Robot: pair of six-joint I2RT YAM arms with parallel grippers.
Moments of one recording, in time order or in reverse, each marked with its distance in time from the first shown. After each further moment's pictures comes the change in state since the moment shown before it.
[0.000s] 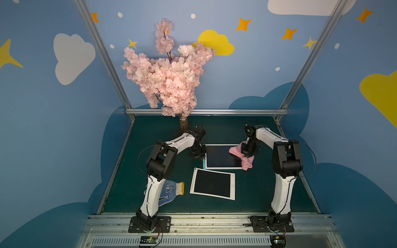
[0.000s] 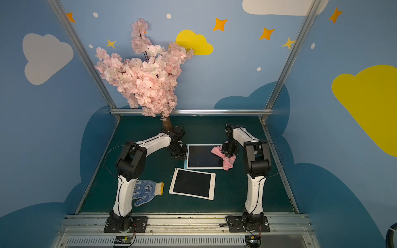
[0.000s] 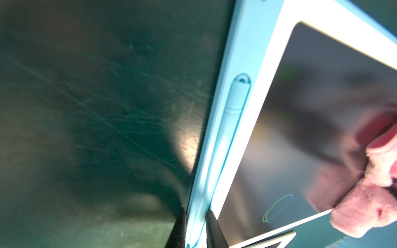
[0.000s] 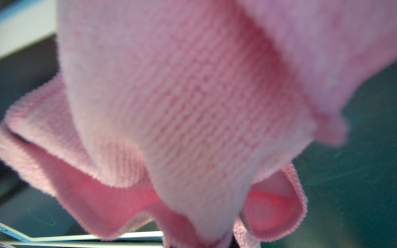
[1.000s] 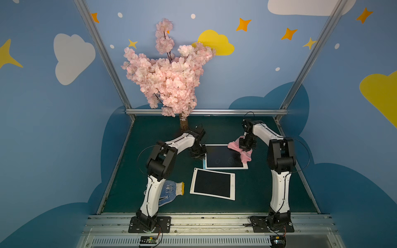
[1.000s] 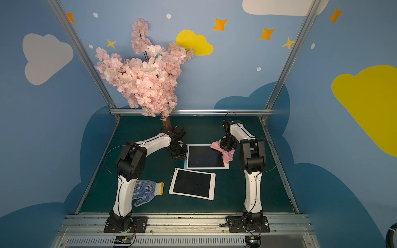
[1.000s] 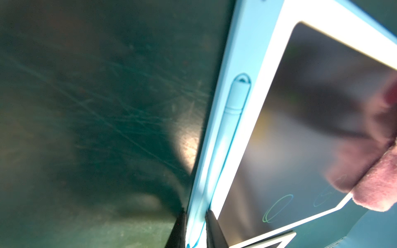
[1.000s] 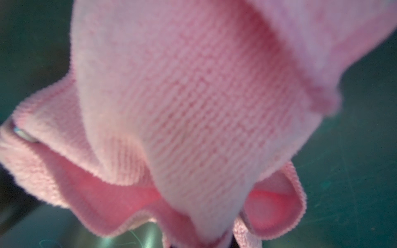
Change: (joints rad) left arm 0.000 0.000 0.000 0.000 0.000 0.000; right arm 0.017 0.109 0.179 -0.026 0.051 -0.054
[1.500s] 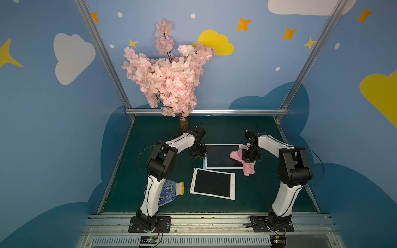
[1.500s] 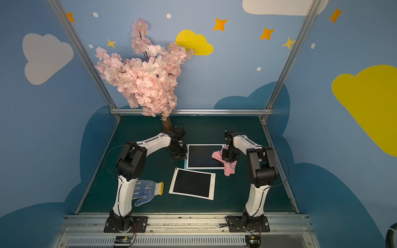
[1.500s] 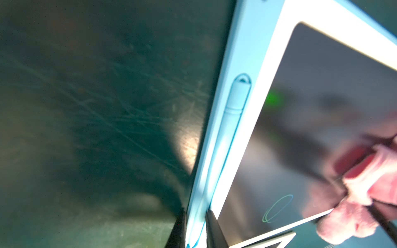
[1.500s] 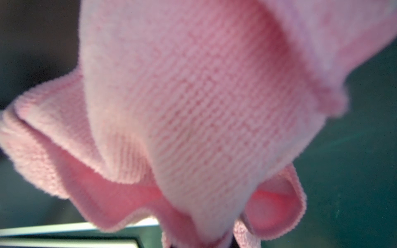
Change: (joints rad) left arm 0.000 0.000 0.000 0.000 0.000 -0.002; right arm 0.031 -0.346 -0.534 0.180 -0.008 0.024
